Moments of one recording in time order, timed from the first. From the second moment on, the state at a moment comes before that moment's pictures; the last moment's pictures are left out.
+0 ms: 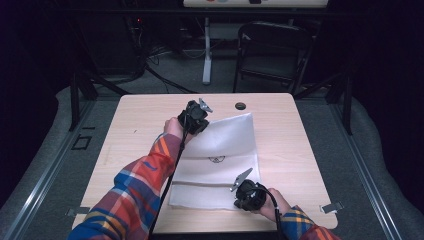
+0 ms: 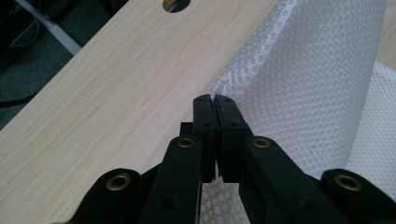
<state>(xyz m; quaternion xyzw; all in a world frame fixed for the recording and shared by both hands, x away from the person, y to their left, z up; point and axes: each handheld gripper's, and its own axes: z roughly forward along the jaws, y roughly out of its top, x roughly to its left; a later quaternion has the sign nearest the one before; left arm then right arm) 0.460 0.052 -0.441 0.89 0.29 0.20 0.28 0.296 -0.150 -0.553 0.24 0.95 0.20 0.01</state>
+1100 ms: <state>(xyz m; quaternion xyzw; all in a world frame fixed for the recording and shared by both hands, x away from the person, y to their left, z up) 0.510 0.019 -0.450 0.87 0.33 0.25 0.28 0.296 -0.154 -0.553 0.25 0.94 0.21 0.00</state>
